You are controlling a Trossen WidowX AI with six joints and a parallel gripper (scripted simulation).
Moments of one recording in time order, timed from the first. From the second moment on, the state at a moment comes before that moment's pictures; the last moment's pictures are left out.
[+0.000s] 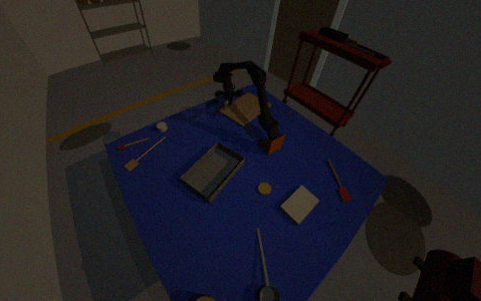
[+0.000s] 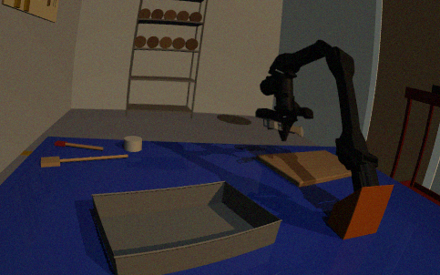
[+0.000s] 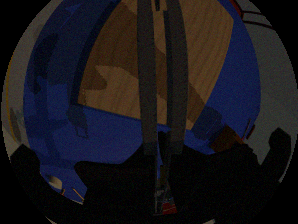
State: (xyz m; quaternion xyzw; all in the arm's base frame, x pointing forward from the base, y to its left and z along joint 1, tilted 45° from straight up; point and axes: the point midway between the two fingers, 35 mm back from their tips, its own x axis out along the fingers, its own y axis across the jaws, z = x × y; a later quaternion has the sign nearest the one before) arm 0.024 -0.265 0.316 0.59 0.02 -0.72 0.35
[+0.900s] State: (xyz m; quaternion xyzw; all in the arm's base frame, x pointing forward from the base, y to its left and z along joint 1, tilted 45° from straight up) arm -0.054 -0.247 0.335 0.60 -0.05 -0.71 0.35
